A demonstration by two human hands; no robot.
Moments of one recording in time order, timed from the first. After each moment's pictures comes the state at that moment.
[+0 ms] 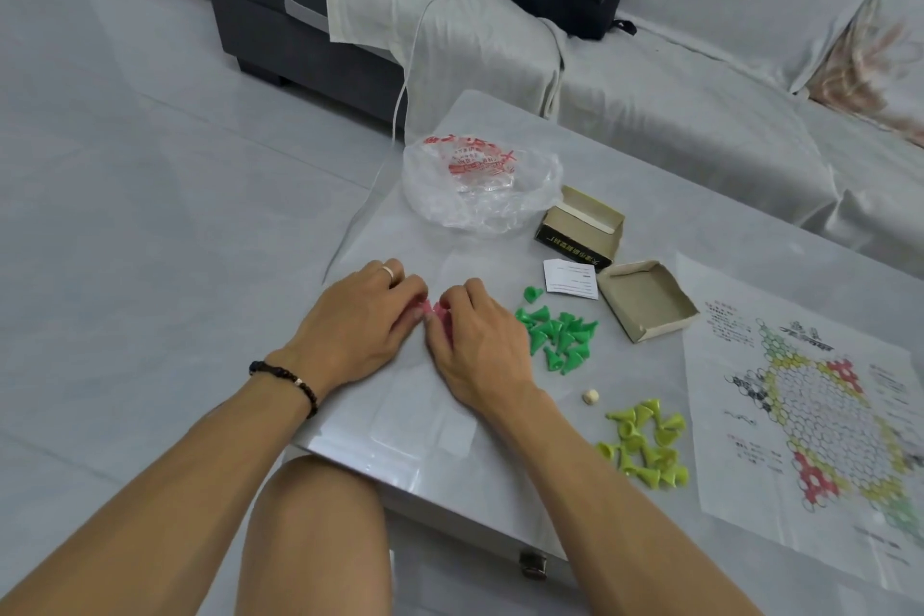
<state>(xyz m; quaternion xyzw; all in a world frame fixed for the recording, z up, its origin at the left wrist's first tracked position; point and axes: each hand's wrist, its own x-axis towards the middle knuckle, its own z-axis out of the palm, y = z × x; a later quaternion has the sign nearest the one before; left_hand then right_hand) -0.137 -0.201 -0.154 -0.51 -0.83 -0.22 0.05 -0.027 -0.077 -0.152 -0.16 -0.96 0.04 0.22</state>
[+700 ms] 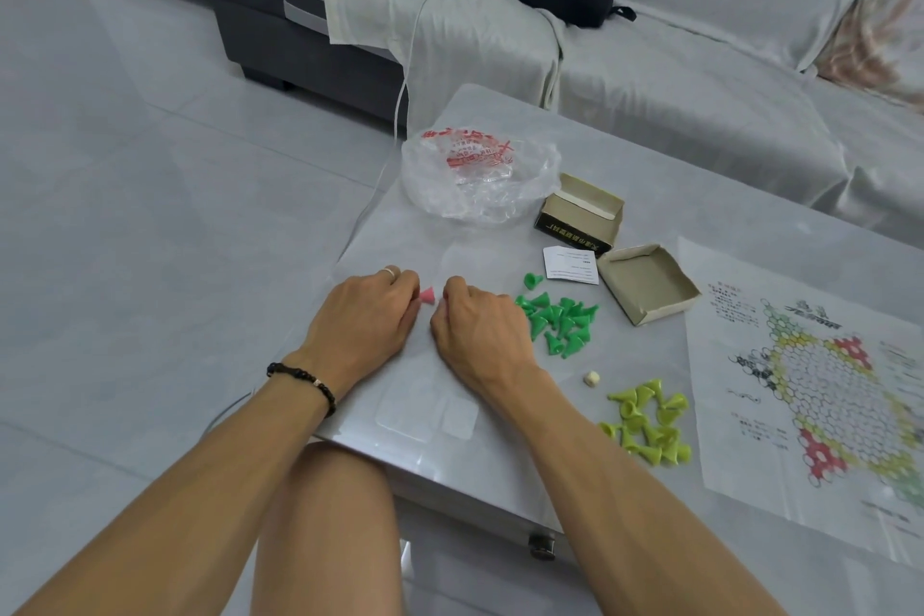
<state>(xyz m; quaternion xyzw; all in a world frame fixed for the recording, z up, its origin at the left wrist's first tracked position) -0.126 -0.201 -0.155 -0.49 -0.83 -0.23 0.11 -0.030 -0.076 -0.152 -0.16 -0.97 0.04 0.15</state>
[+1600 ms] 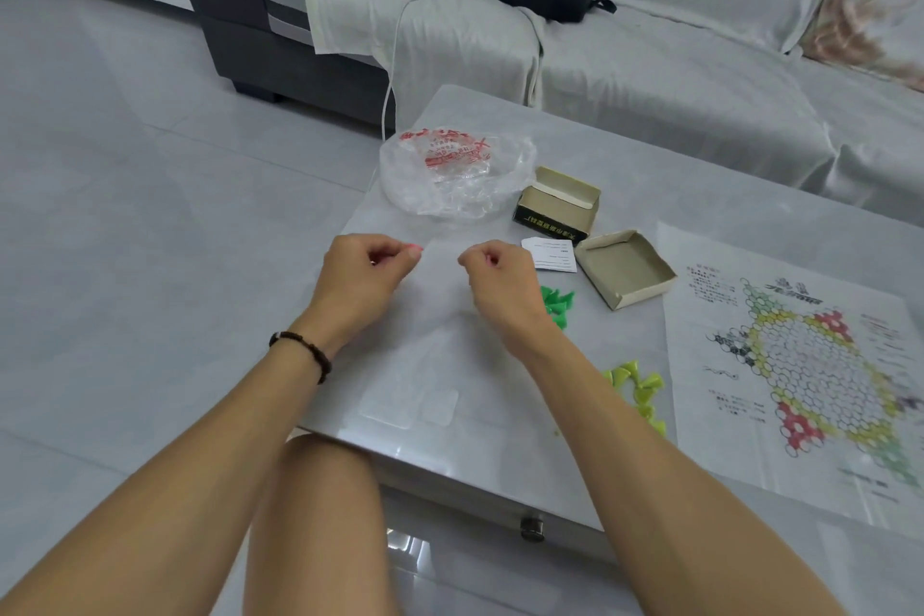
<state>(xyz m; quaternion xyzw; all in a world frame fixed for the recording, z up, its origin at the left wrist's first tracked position) -0.117 -0.174 -0.114 -0.23 -0.79 -0.56 -0.14 -0.024 -0.048 -0.102 -0.35 -0.77 0.50 0.18</state>
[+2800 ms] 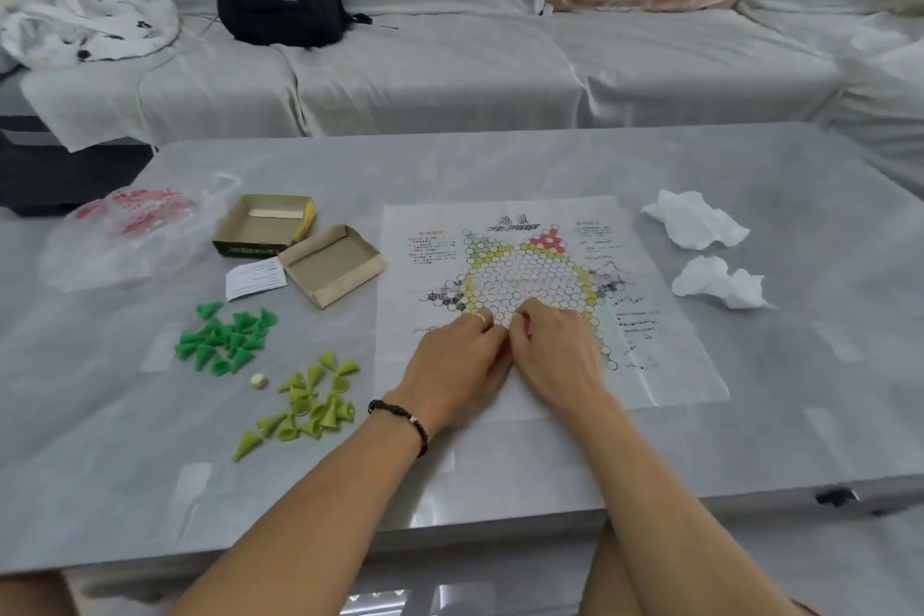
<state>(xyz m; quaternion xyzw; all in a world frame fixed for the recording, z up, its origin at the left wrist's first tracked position) 0.188 0.072 -0.139 -0.69 -0.70 -0.18 0.01 0.302 0.151 -0.135 -0.46 -0.85 0.14 0.21</state>
